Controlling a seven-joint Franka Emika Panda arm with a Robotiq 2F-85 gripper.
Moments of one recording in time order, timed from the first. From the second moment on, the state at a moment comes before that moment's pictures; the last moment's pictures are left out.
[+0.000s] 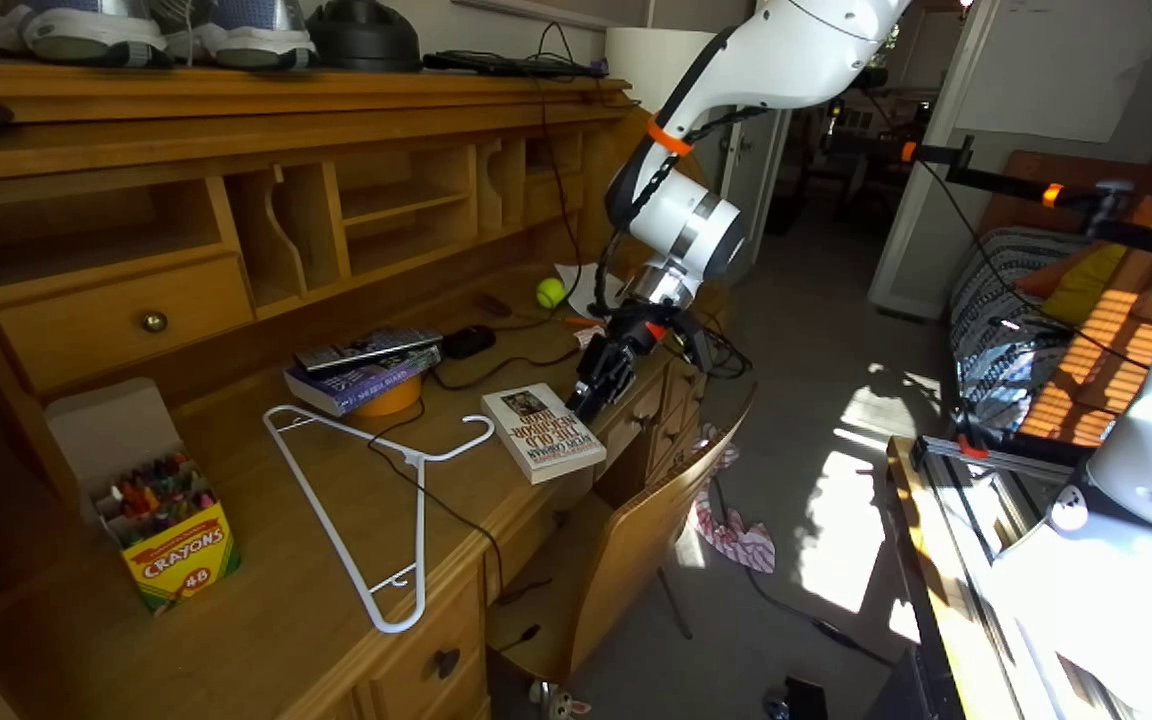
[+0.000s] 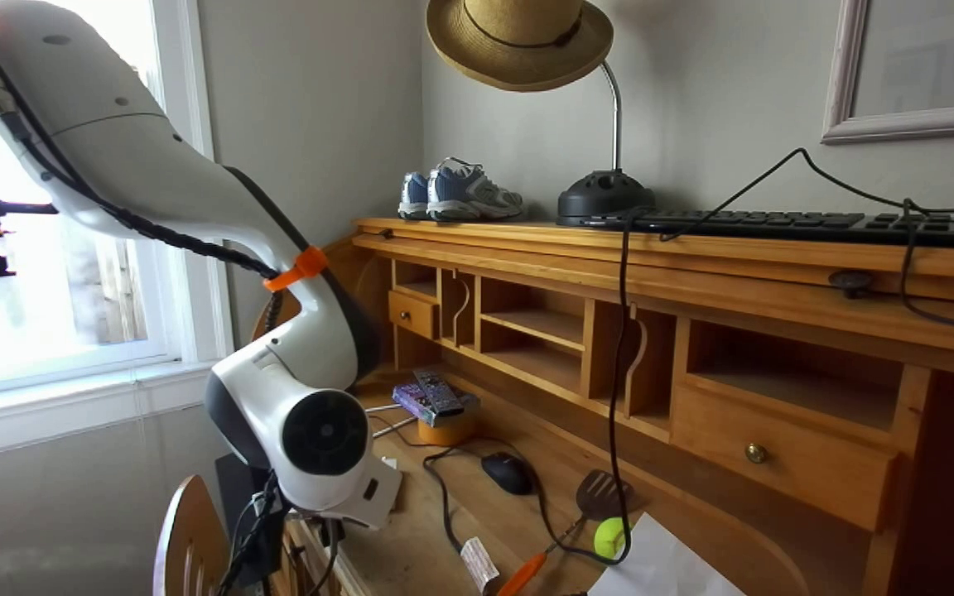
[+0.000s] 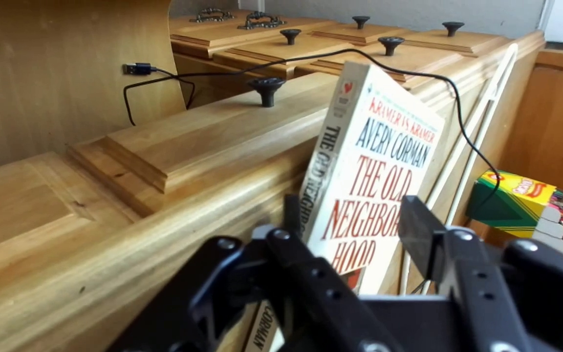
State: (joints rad) arm -0.35 0.59 -0.15 -2.11 1.22 2.15 -1.18
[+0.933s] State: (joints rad) arm -0.31 0.59 -0.14 -2.13 1.16 2.15 -1.16
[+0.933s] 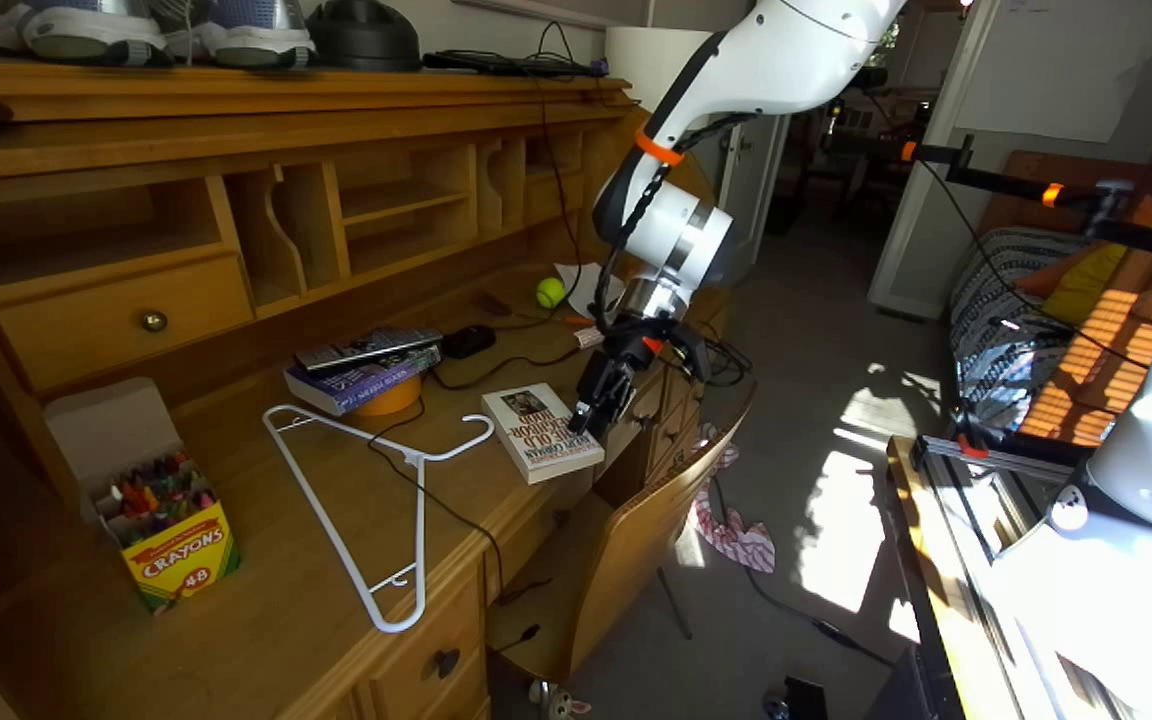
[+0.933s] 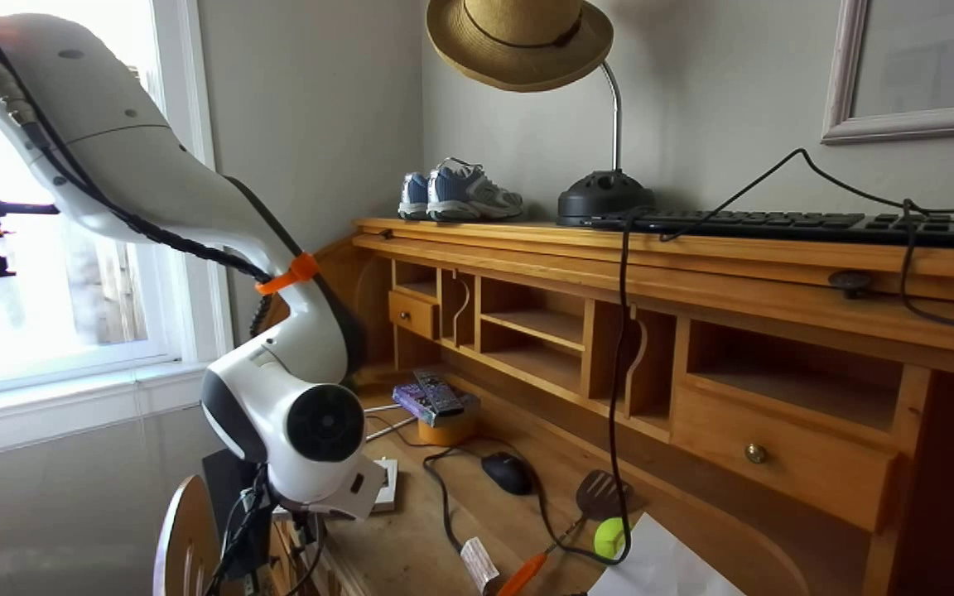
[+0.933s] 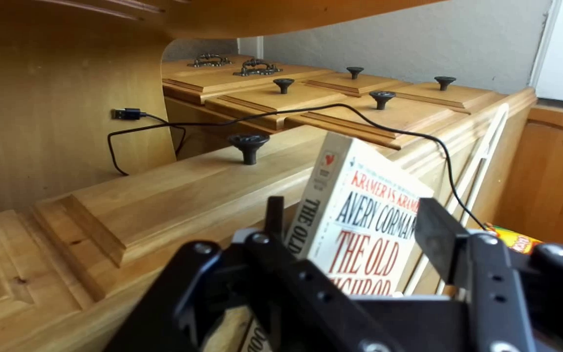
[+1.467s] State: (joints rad) arm -0.30 0.62 -0.13 -2.12 1.16 2.15 -1.16
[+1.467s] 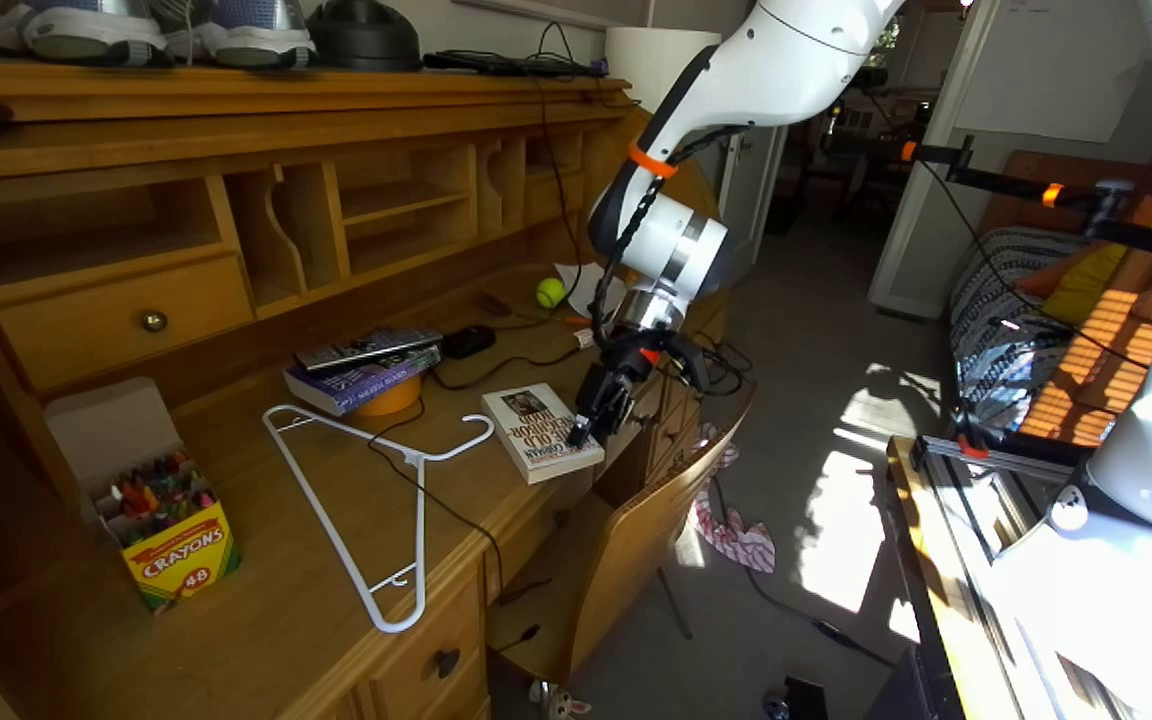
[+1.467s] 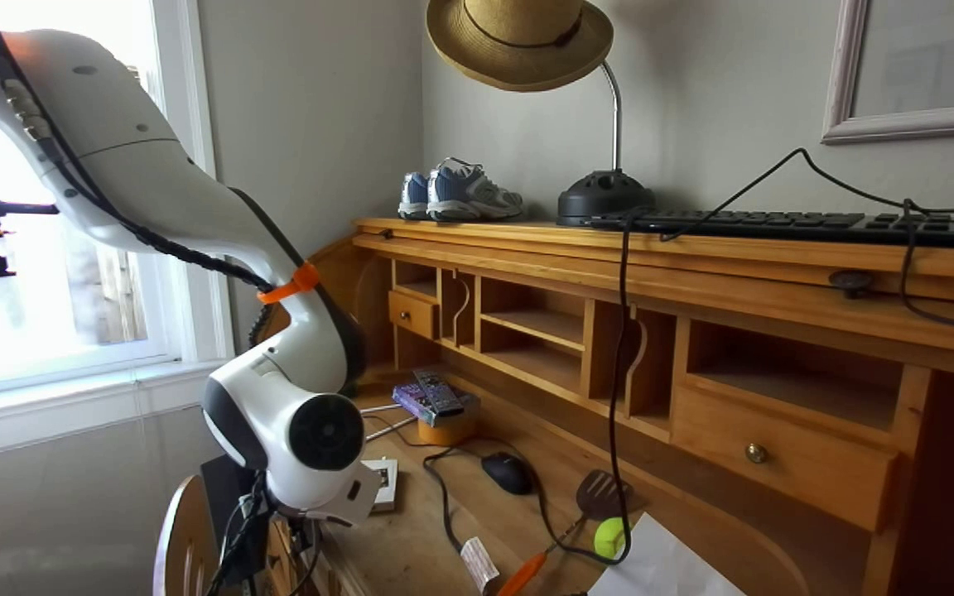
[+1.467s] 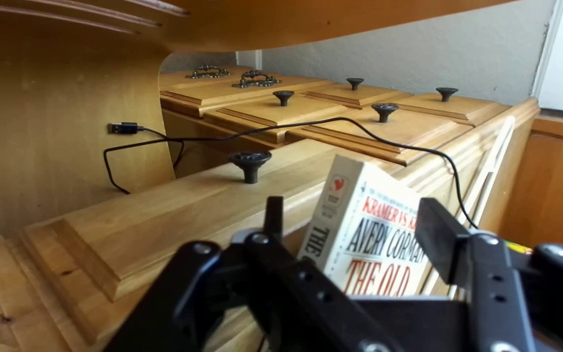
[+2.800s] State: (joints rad) arm -0.36 0.74 -0.13 -2.01 1.20 1.97 -1.17
